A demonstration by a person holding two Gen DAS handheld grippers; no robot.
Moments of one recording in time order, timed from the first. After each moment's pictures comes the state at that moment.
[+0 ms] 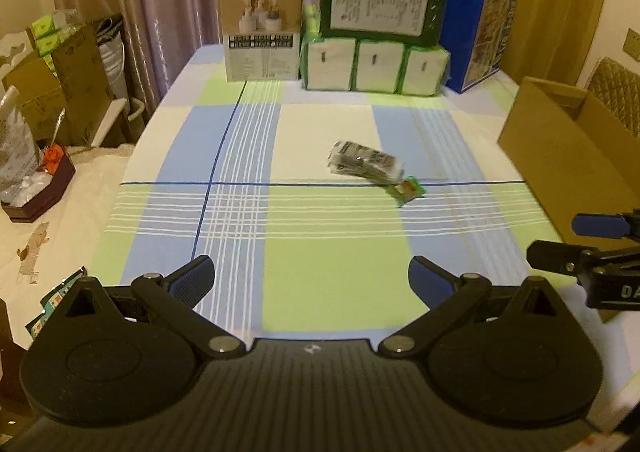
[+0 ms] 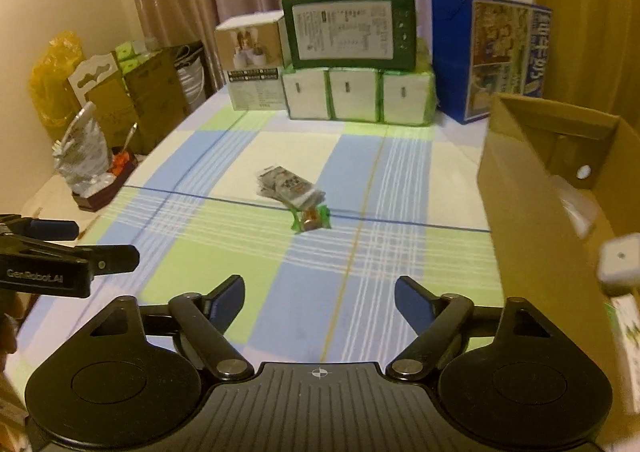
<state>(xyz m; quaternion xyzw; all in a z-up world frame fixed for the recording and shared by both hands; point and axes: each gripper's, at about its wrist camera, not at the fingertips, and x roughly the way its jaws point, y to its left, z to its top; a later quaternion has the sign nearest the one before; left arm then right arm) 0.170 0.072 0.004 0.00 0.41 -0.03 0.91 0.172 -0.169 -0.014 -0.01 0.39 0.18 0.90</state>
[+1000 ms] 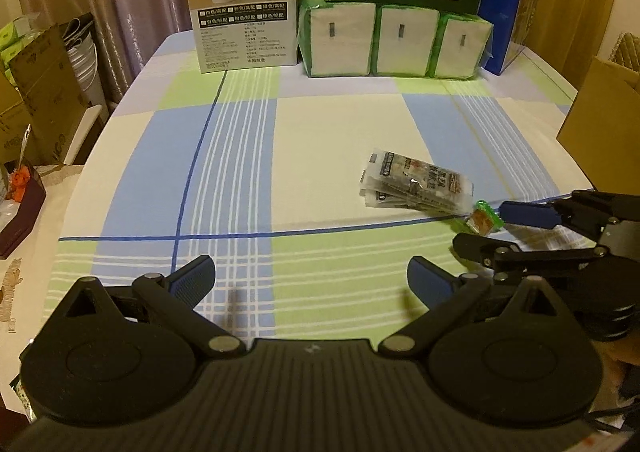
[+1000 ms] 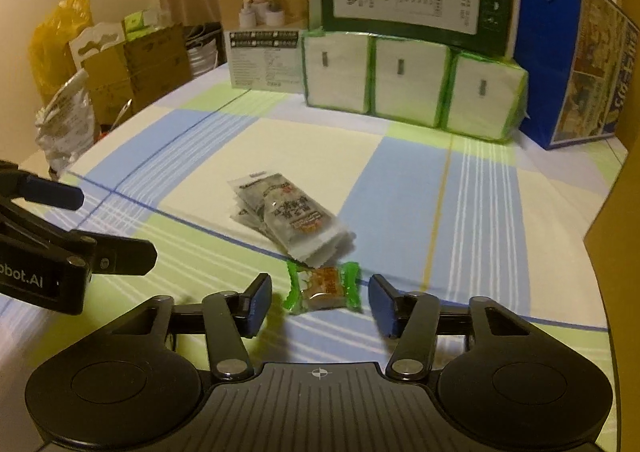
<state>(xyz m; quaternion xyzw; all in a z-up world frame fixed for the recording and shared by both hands) 0.288 0.082 -0.065 0.03 0.42 -0.05 0.91 0.286 -0.111 -0.110 -0.07 0.36 0.21 0.91</state>
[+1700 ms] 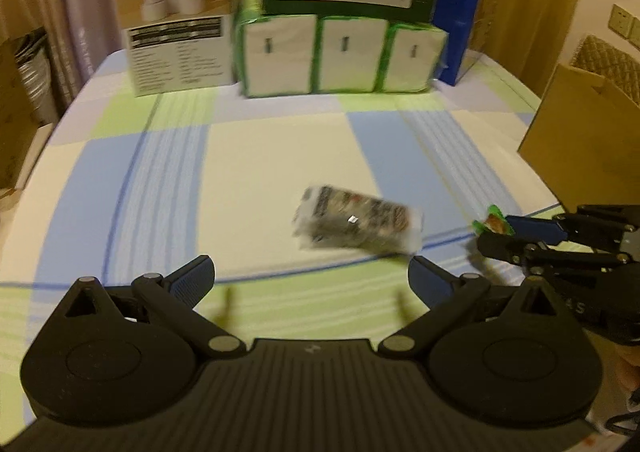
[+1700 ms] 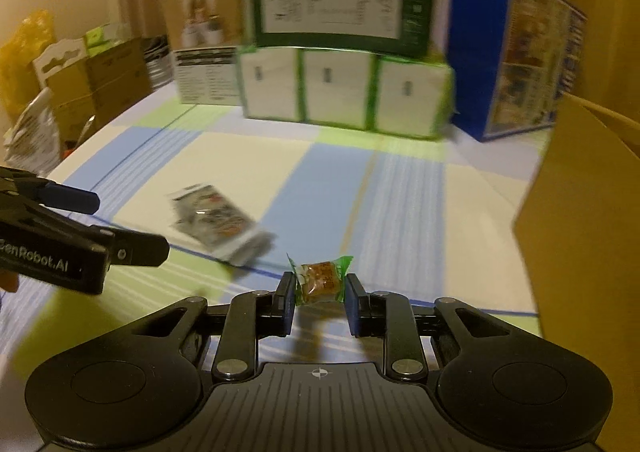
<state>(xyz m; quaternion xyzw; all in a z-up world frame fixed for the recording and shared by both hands) 0.319 0.054 -0.069 0.02 0.40 -0.13 0.91 0.286 -0.162 -0.089 -0.04 0.36 0.15 0.92</state>
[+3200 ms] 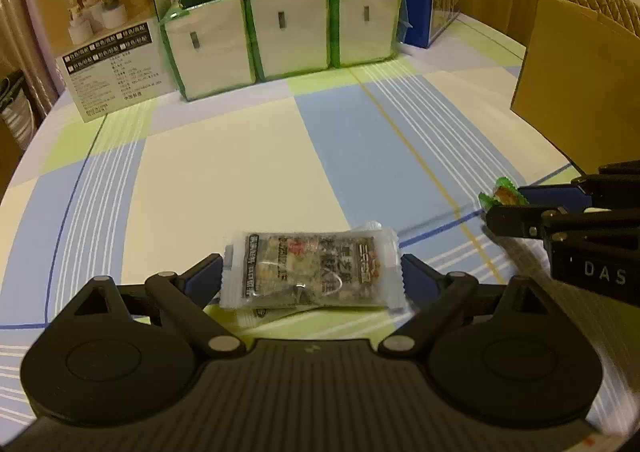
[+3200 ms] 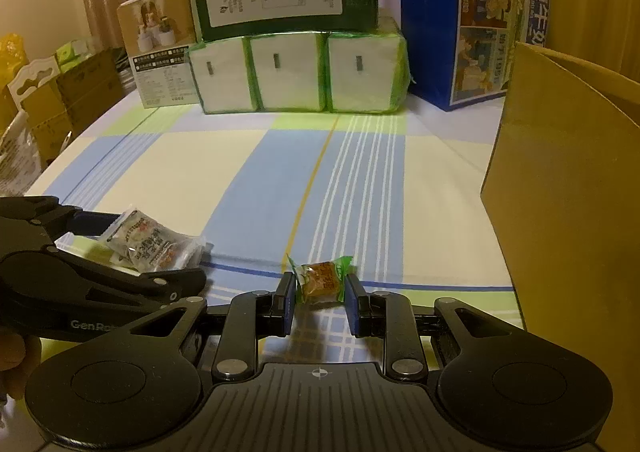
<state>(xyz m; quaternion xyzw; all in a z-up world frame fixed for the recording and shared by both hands) 0.331 0.001 -0.106 0.09 0.39 -0.13 0.91 0.297 -0.185 -0.099 -0.01 0.38 0.13 0.92</state>
